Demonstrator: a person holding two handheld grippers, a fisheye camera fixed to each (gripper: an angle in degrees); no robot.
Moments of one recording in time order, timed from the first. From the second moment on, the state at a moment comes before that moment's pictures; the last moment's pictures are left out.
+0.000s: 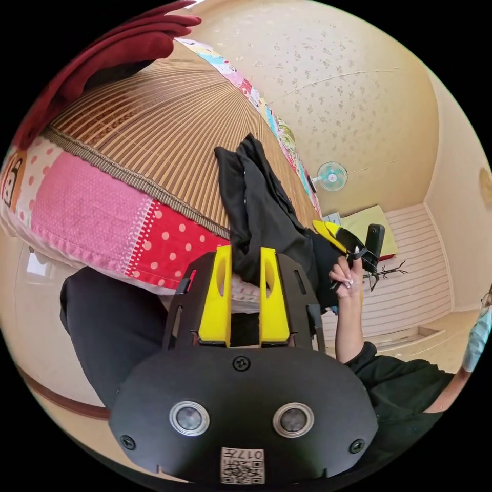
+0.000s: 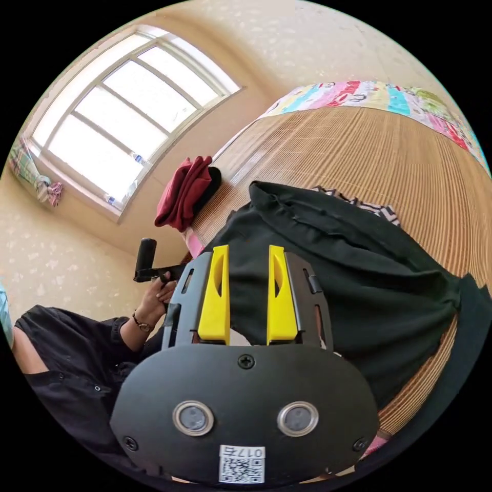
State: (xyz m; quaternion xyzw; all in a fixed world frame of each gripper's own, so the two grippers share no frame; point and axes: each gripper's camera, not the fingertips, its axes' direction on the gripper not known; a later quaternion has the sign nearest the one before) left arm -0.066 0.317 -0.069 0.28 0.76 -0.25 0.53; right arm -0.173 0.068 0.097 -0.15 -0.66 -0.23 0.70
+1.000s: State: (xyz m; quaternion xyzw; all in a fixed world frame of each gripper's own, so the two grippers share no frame) left arm -0.006 0.393 -0.019 0.41 0.79 -0.15 0.43; right arm 0.091 0.020 0.192 -0.06 -0.62 -0.13 0.77
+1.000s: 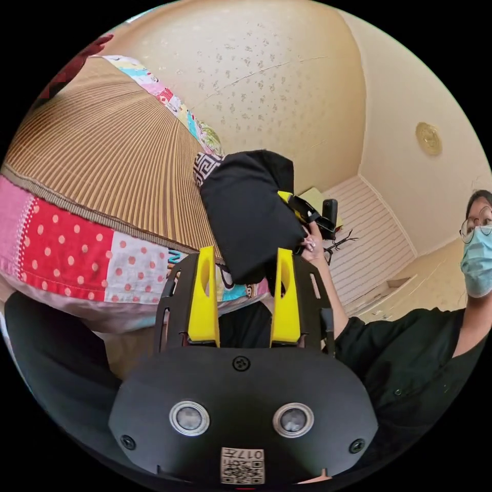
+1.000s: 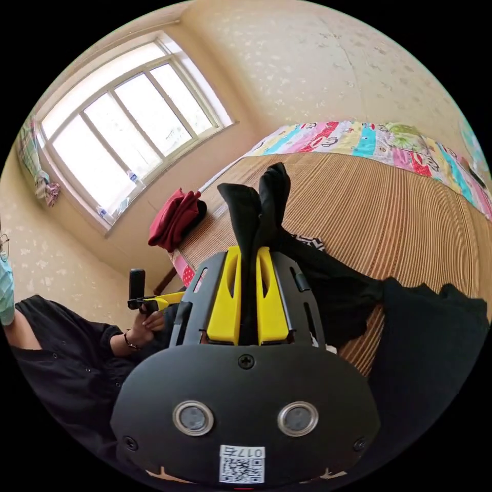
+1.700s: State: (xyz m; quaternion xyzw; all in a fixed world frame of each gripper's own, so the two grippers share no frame) left arm 0.004 0.296 -0.037 0.26 0.86 -0.06 0.44; right arm 0.380 0.125 0.325 -0.25 -0.59 0.15 0.75
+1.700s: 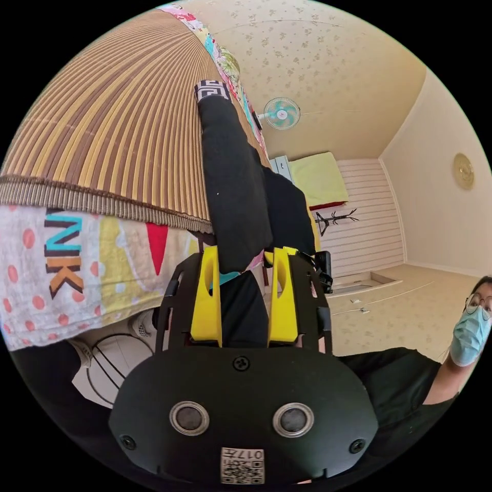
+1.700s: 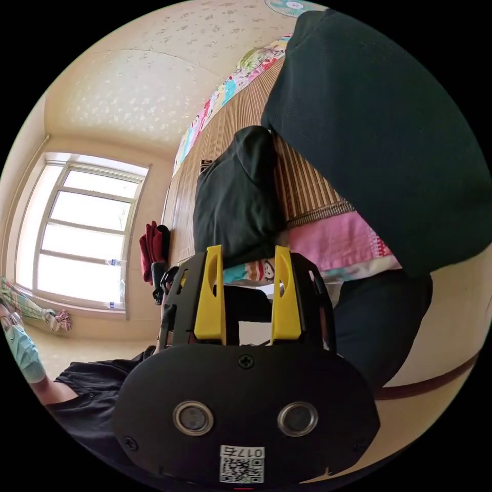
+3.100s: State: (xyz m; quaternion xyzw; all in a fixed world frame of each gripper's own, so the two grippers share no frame) left arm -0.243 0.492 -0.072 0.41 0.87 -0.08 0.27; right arm 0.411 0.003 0.229 -0.25 -0.87 0.04 0.42
